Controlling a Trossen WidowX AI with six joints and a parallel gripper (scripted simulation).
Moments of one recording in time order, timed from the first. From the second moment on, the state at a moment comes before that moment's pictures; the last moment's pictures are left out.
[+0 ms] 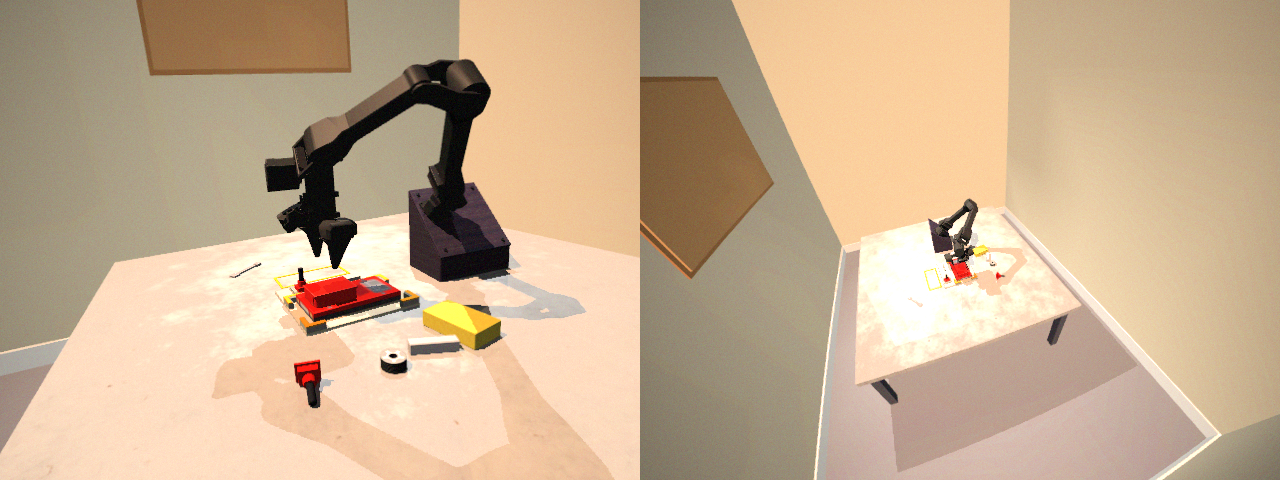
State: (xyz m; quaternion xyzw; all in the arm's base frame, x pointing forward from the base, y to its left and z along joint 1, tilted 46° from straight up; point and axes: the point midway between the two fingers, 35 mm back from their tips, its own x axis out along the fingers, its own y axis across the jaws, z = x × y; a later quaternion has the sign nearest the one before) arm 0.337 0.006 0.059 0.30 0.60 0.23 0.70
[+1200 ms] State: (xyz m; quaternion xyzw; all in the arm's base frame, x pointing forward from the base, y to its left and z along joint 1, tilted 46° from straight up) arm 0.344 0.031 0.038 0.30 0.60 0.23 0.71
